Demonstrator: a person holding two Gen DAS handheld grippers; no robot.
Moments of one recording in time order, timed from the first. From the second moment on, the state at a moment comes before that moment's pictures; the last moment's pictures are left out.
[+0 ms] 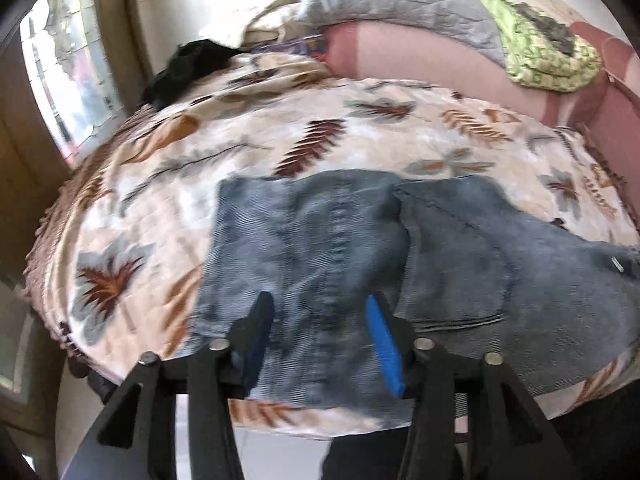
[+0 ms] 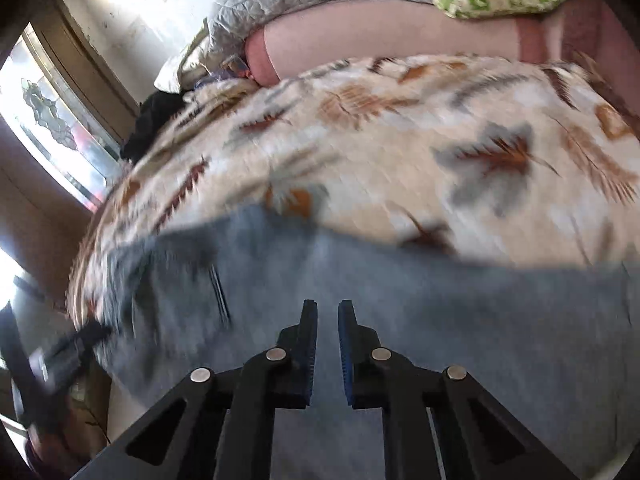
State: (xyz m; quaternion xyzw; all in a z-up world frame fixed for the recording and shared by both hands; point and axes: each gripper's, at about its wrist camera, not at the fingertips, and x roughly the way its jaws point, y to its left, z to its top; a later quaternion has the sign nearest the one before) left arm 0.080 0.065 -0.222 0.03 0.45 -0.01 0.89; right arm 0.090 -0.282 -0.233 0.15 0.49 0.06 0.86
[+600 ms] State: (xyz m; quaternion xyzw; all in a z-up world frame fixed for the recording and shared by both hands) left arm 0.085 0.067 -0.226 0.02 0.47 0.04 0.88; right arm -0.052 -0.467 -0.254 0.29 0.48 -0.11 0.82
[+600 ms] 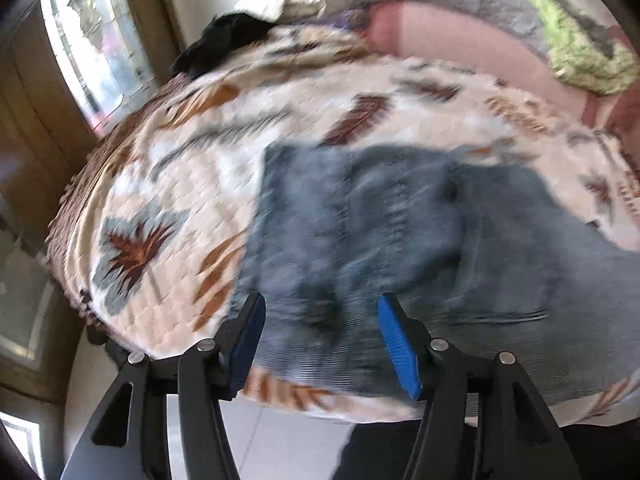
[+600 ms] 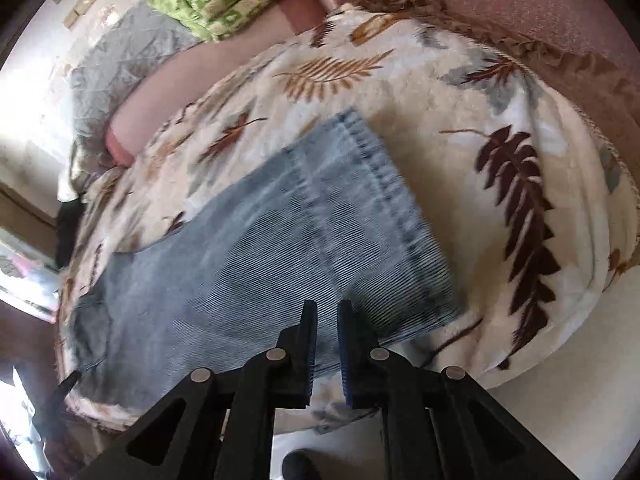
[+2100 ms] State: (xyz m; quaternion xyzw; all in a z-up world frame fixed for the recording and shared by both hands) left arm 0.205 -0.125 -0.277 0.15 0.50 -0.02 0.85; right arm 0.085 -0.426 -0.279 0.24 0.50 -0.07 0.83
